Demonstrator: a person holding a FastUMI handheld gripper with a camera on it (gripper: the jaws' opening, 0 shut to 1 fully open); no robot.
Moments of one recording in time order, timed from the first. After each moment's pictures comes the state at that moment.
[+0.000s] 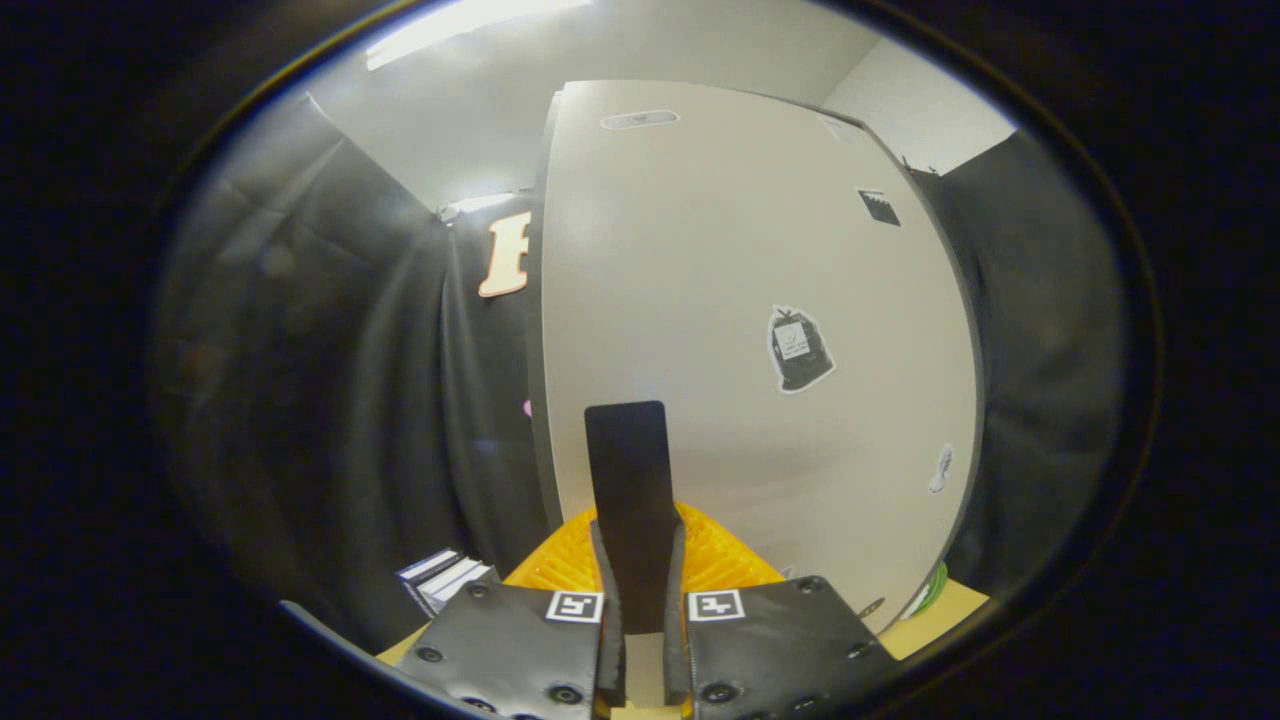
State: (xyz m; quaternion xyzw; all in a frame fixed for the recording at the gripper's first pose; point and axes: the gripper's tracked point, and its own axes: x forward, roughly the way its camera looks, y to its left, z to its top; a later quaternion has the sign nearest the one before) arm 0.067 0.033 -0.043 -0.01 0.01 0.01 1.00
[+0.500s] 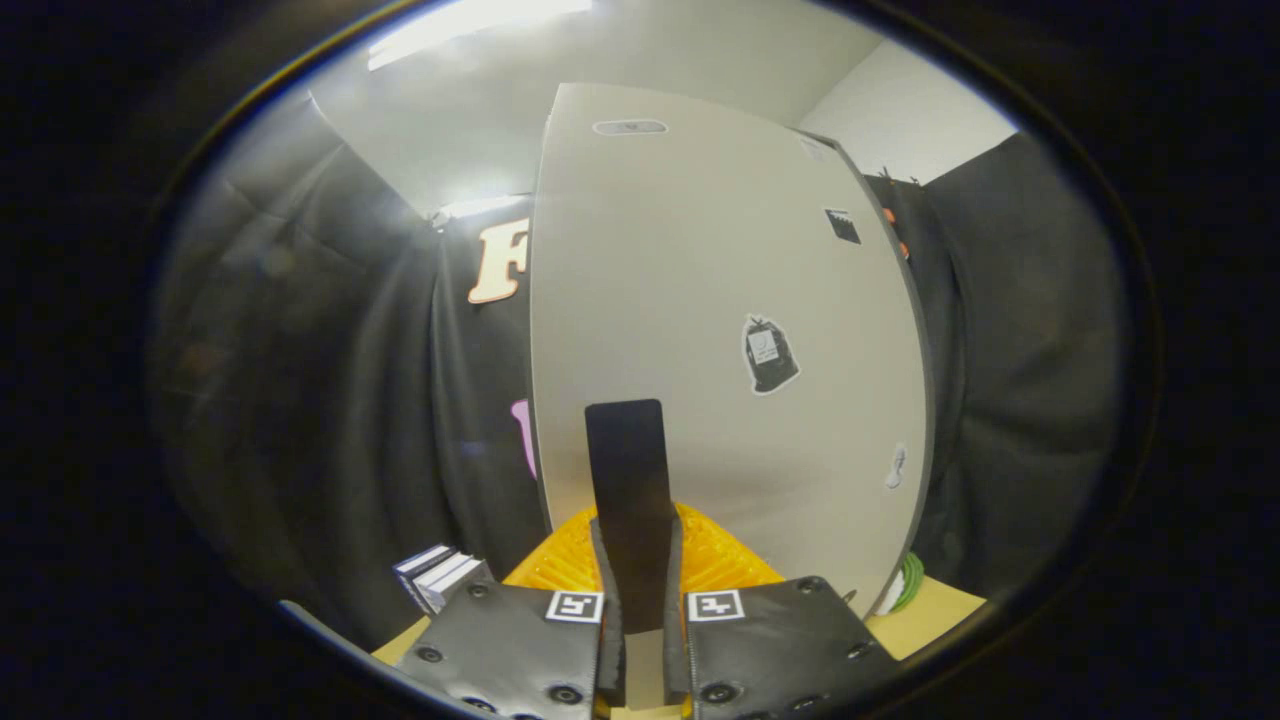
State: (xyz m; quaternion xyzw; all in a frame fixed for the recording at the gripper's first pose) arm 0.059 0.027 -0.039 -0.02 0.00 -0.01 1.00
